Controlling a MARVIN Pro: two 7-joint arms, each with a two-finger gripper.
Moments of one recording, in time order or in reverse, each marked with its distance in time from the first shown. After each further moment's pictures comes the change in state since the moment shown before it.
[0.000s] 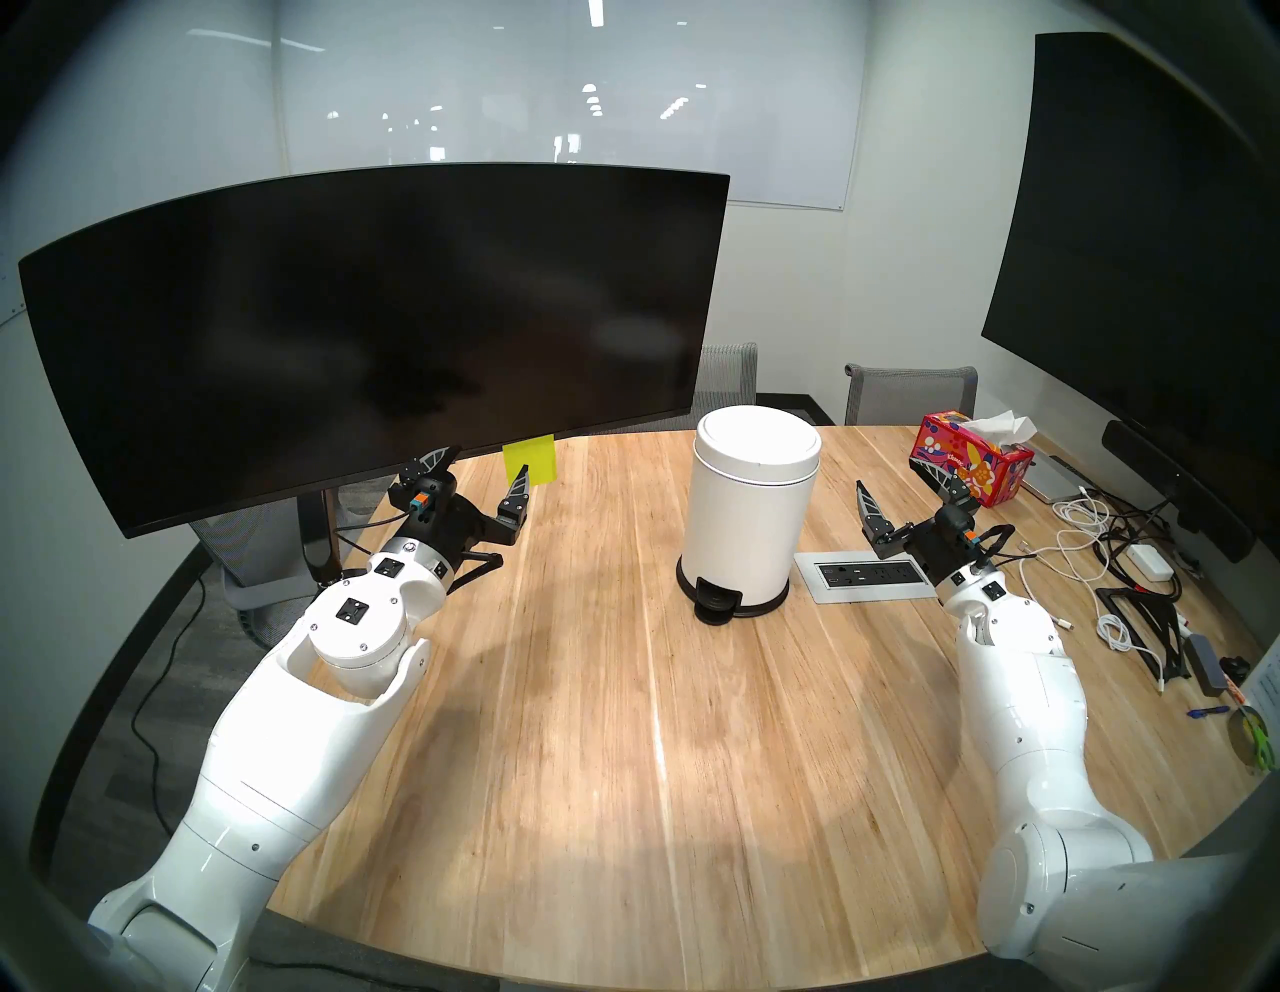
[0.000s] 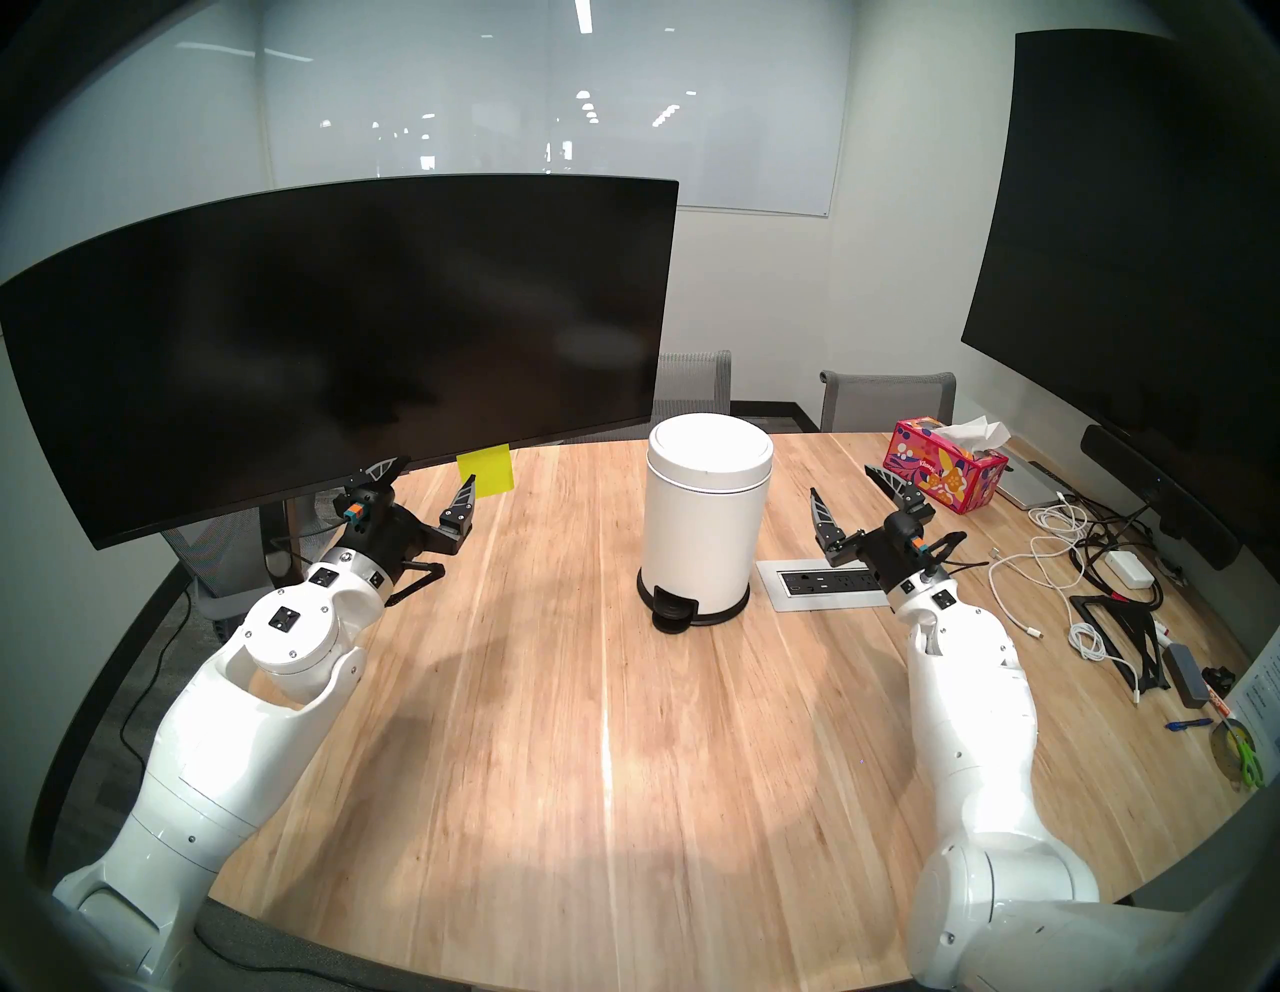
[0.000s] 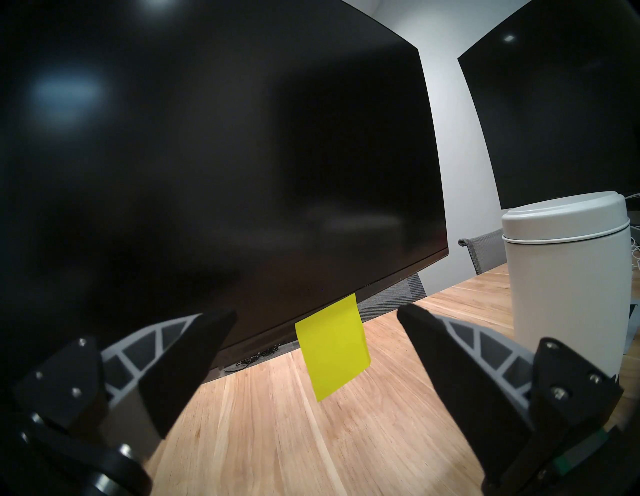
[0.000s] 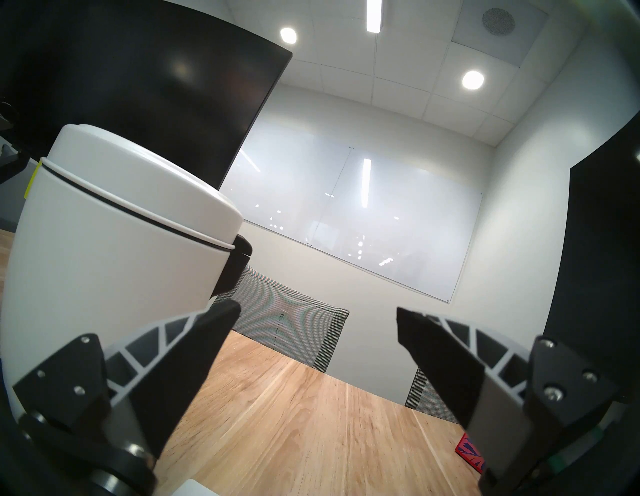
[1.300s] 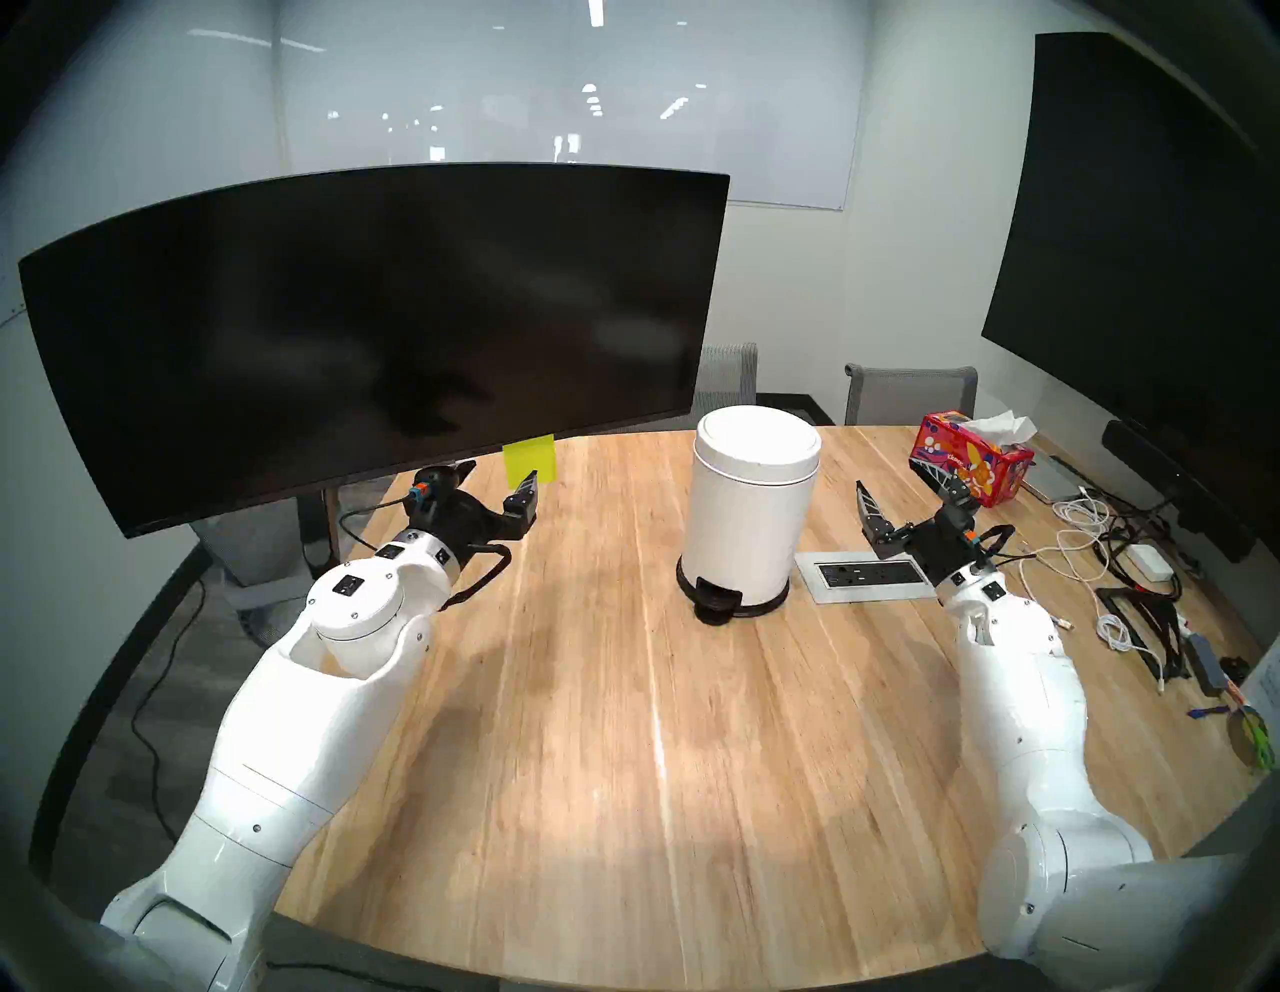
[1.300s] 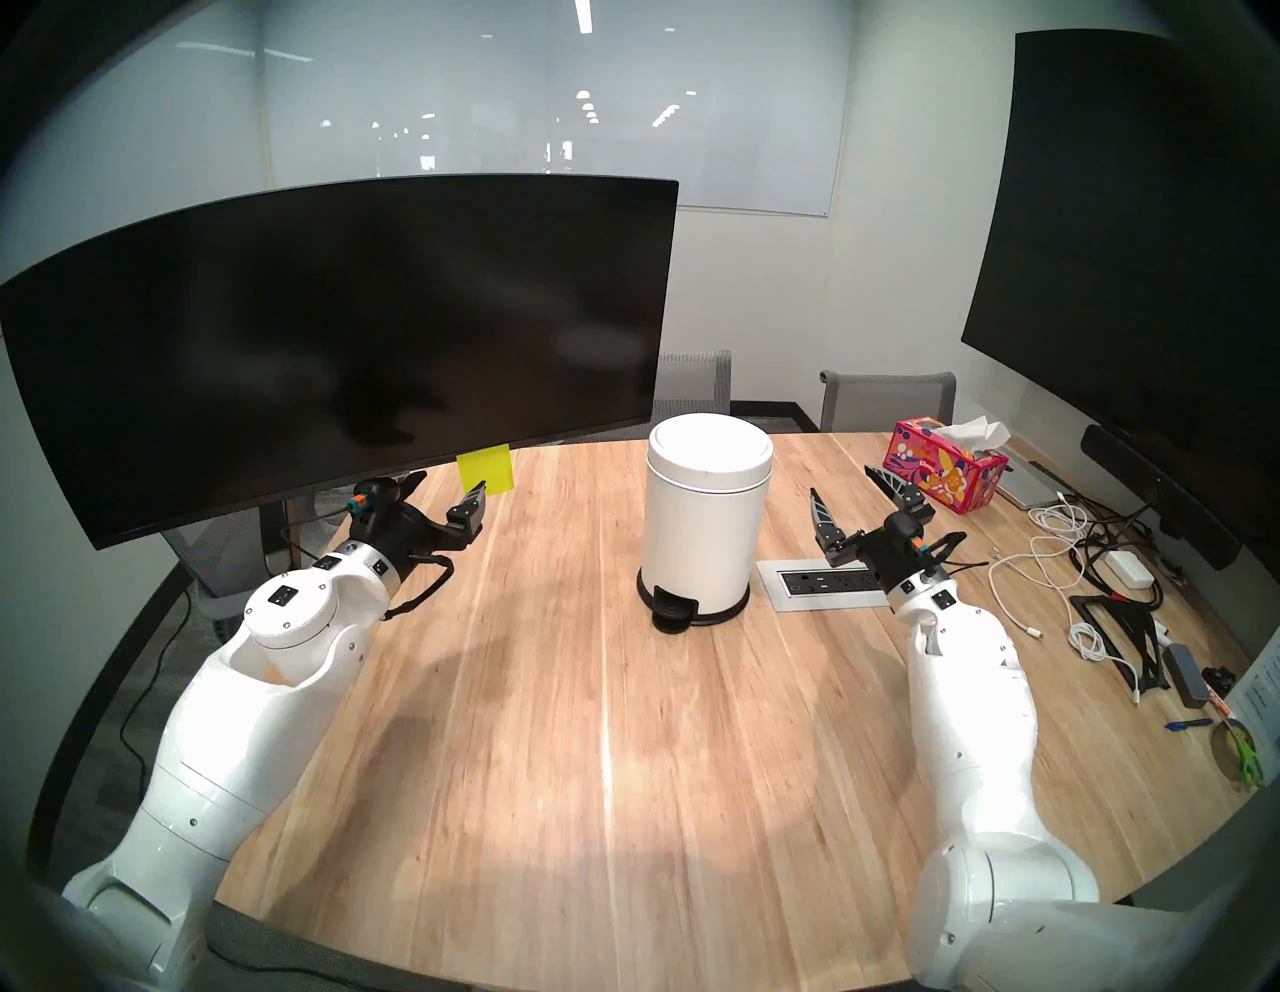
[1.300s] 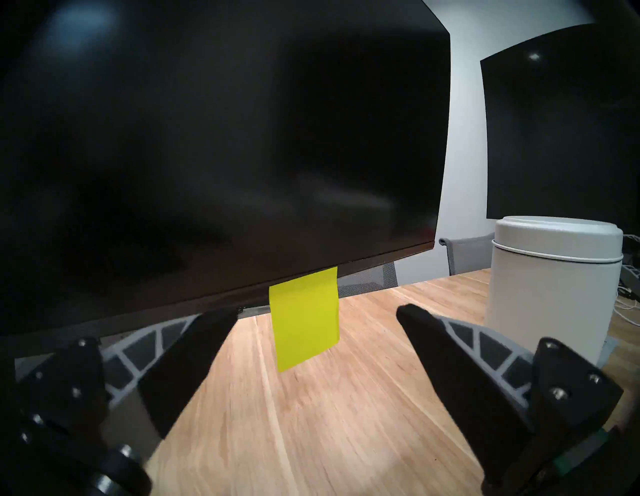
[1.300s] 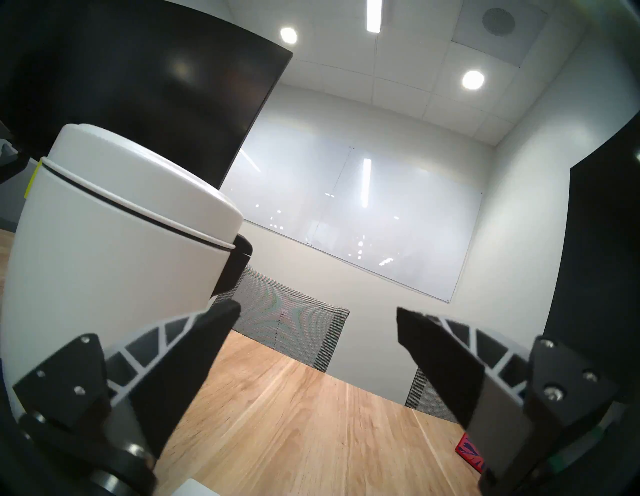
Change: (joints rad) left arm -0.036 -0.048 -0.038 0.019 -0.210 0.160 -0.081; right arm 0.000 0.000 0.000 0.000 0.000 0.000 0.000
